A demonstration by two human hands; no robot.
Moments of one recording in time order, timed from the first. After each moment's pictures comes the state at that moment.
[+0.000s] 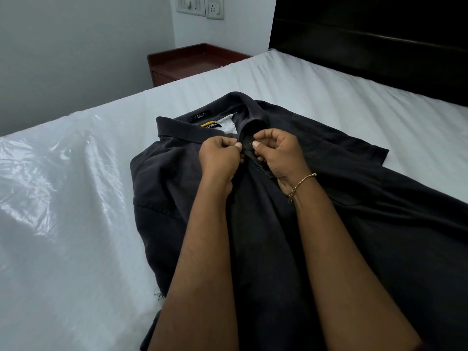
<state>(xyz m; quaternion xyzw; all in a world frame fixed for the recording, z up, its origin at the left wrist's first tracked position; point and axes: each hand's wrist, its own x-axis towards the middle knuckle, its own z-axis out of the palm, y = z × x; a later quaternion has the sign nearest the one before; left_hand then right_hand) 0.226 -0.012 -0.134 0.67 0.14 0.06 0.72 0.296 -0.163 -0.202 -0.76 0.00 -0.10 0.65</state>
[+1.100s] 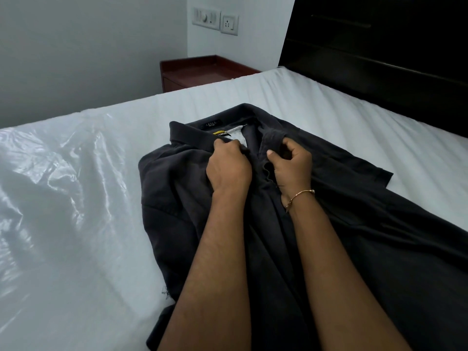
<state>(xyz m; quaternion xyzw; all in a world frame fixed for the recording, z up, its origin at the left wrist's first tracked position) 0.250 -0.016 -0.150 0.91 0.11 0.19 0.34 0.297 -0.162 -0.201 -0.79 0.07 -0.24 0.56</state>
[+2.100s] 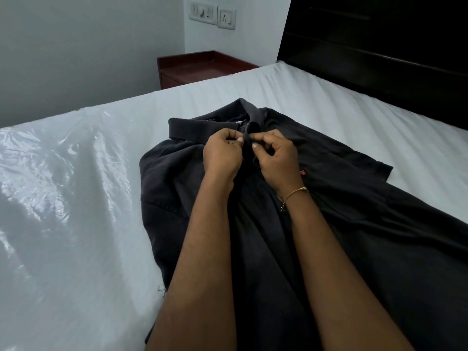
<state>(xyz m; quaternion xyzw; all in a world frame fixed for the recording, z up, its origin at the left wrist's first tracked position) 0.230 -0.007 -0.122 0.68 0.08 0.09 0.72 0.293 -0.142 -0.192 -0.83 -0.11 -0.27 0.48</state>
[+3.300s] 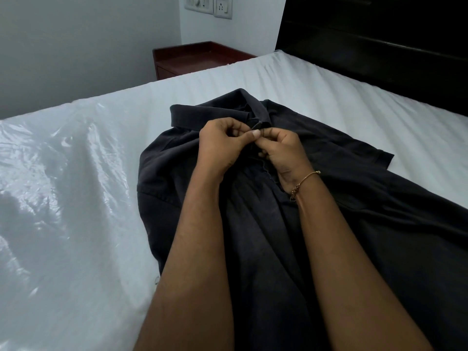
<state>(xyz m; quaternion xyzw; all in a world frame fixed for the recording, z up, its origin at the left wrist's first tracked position) 0.220 0.003 -0.121 0.74 -0.05 0.14 0.65 0.282 -0.154 -0.182 -0.74 0.01 -0.05 0.67</state>
